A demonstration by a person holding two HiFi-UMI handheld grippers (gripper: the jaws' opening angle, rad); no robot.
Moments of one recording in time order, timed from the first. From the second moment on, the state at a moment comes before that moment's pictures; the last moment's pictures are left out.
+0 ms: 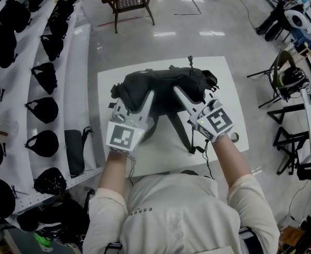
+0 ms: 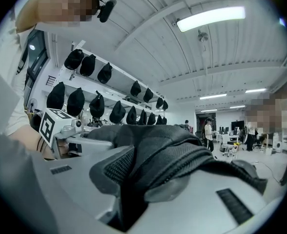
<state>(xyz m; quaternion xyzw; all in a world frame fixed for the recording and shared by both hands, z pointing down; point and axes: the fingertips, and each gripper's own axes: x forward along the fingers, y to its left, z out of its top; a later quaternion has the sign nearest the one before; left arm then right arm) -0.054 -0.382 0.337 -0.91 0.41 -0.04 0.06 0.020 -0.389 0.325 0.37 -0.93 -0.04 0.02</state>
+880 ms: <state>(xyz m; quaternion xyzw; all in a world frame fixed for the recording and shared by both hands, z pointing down) -0.047 -0.452 0.399 -0.90 0.43 -0.06 0.05 0.025 -0.462 0.390 0.35 -0.94 0.00 0.01</state>
